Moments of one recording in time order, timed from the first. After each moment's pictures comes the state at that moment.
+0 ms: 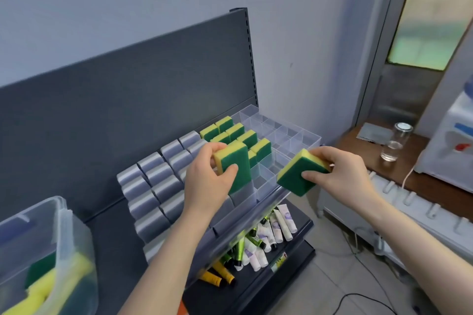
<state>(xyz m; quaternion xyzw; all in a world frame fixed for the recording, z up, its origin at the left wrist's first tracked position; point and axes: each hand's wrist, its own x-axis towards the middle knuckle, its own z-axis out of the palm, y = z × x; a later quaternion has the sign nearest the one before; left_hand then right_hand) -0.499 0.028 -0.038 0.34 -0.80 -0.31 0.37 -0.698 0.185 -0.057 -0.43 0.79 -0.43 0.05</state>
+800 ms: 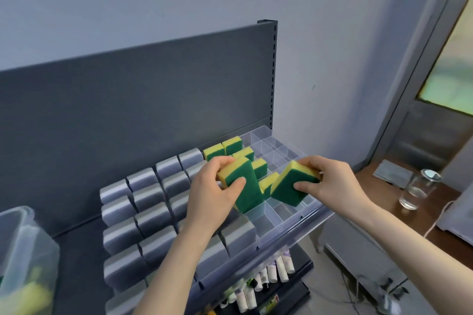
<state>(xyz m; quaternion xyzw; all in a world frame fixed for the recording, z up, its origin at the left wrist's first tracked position) -0.548 -0.034 -0.055 0.35 -0.77 -0.35 0.39 -0.764 0.079 -0.048 -0.51 0.78 -0.35 0.09</state>
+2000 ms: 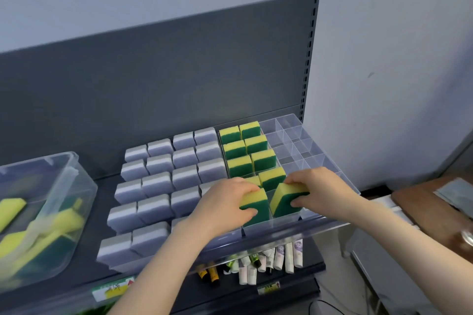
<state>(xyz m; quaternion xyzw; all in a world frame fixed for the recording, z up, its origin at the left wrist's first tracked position) -0.590 -0.003 -0.086 0.41 -0.89 -0.18 0.10 -0.821 0.042 -0.078 -0.73 0.64 -0.13 0.17</state>
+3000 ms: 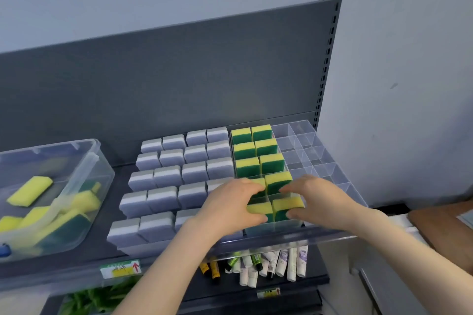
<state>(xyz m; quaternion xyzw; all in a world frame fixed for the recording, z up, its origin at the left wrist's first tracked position) -0.601 0.013 -0.076 0.45 -0.88 -0.12 0.06 -0.816 0.039 -0.075 -0.80 0.58 -0.06 0.15</state>
